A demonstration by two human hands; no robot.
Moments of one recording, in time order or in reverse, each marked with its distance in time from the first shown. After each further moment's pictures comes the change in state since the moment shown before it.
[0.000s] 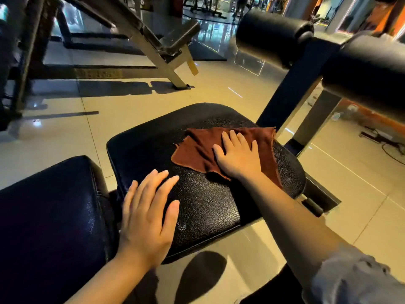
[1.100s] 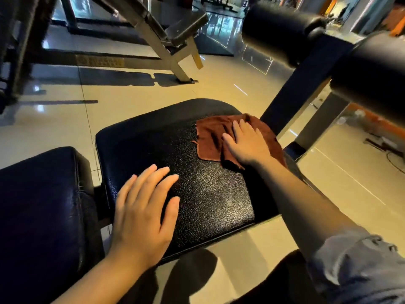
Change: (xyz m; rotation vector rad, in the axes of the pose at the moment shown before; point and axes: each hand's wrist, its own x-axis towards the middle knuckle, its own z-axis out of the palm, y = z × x) left_hand 0.011 0.023 0.012 0.086 0.066 0.014; right_hand 0.054 0.049 -0.011 -0.050 -0.003 -0.126
